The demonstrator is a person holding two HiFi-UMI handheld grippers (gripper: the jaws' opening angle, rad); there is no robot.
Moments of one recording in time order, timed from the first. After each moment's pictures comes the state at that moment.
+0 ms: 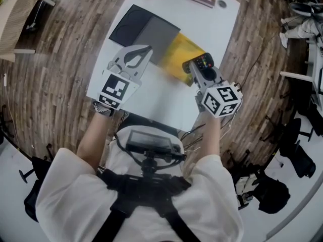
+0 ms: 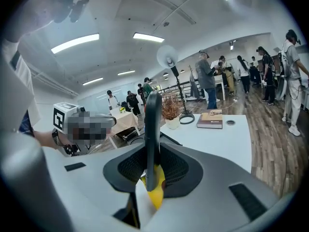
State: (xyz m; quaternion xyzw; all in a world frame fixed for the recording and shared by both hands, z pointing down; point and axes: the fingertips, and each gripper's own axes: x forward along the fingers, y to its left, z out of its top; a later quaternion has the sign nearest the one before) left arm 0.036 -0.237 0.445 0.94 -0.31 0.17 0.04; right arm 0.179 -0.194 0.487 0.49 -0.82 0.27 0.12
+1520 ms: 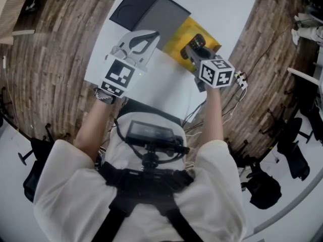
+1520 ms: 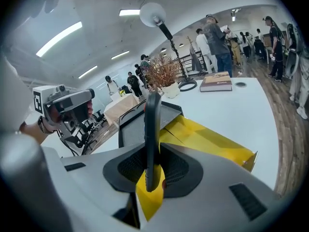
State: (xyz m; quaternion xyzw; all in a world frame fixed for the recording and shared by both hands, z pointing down) left arm 0.039 -0.245 0.488 0.93 -0.31 0.20 0.07; right arm 0.163 -0.220 0.622 0.42 -0.80 0.37 0.20
